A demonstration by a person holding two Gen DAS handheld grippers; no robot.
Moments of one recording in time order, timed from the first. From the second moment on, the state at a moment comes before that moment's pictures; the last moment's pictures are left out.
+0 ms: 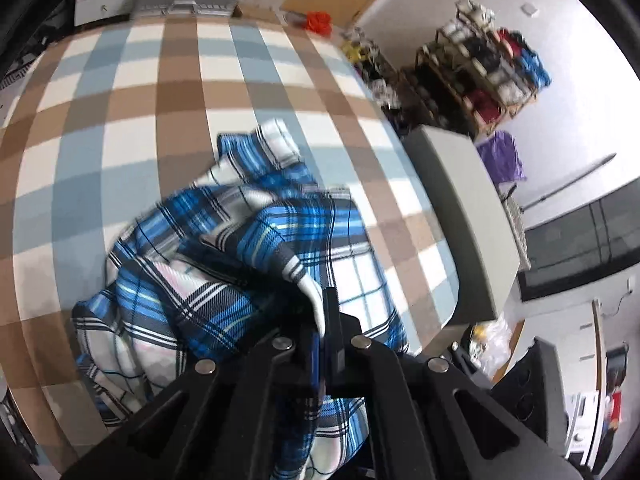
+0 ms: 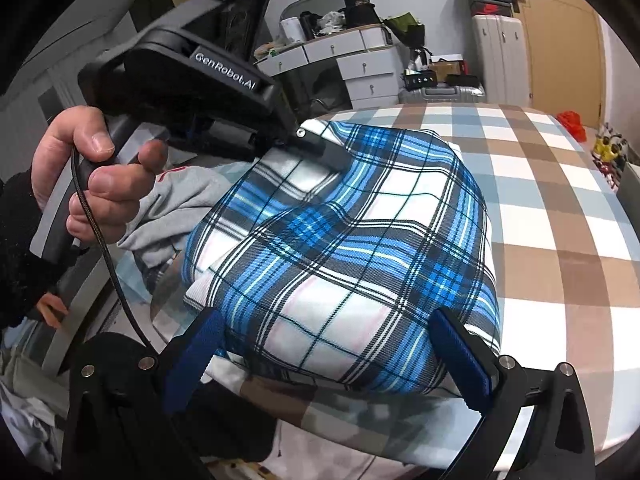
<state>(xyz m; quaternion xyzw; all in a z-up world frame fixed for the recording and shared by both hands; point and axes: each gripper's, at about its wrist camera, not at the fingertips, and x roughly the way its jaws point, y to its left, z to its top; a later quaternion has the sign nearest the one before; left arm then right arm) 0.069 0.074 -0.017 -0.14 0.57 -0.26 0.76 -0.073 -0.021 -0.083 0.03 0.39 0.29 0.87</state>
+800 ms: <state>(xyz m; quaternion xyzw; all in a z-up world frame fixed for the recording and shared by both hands) 0.066 0.200 -0.030 -0.26 0.49 -0.18 0.81 -0.077 -0.018 -0.076 0.06 0.37 0.33 0.87</state>
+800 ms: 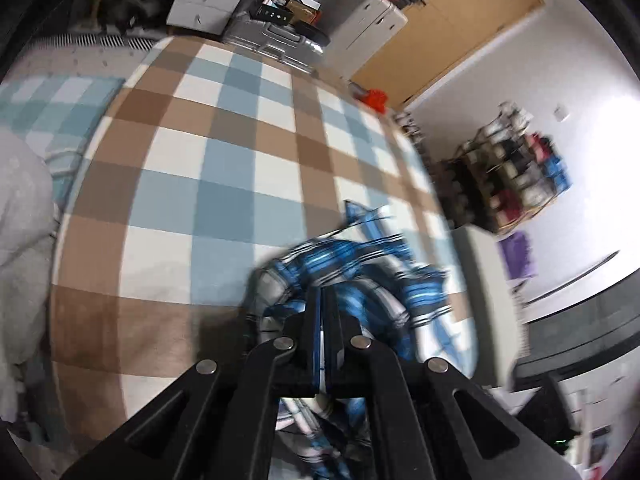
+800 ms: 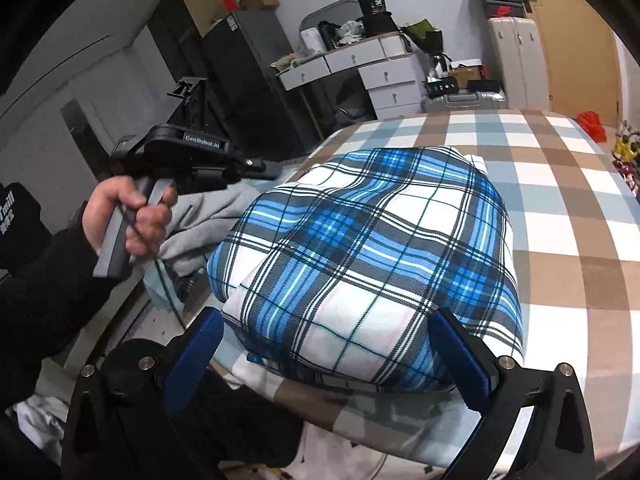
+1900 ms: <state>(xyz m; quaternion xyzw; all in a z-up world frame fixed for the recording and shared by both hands) 0.072 0.138 -0.027 -0.24 0.57 -0.13 0.78 -0.082 -0.017 -0.073 0.07 0.38 0.35 0.86</state>
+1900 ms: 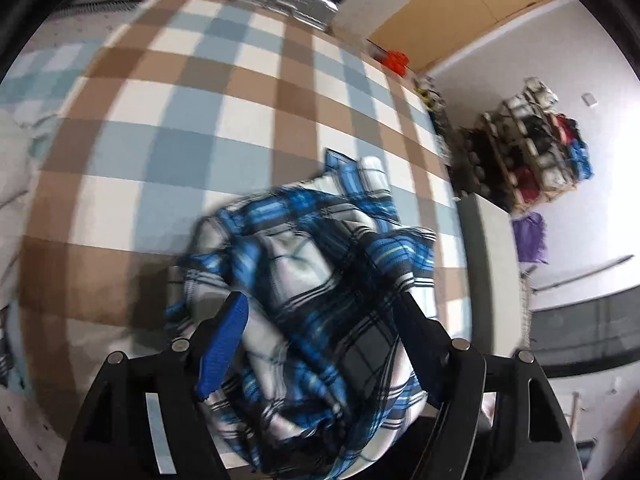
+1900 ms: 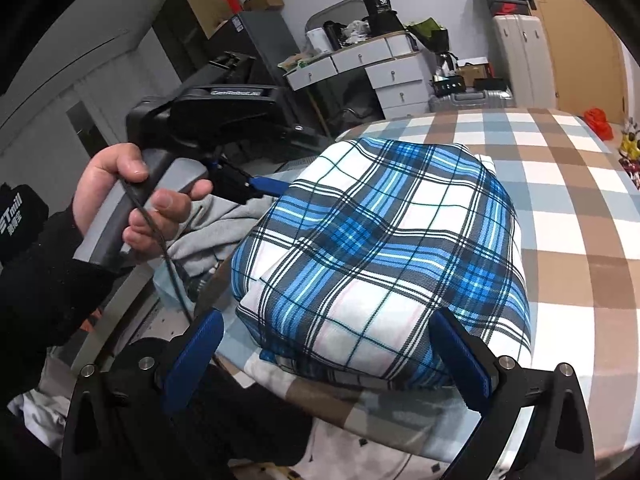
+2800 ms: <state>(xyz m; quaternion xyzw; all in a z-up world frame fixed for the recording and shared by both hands) 0.087 0.148 -0.051 -0.20 0.58 -0.16 0.77 -0.085 -0.012 -0.071 0.06 0.37 0.35 0.86</state>
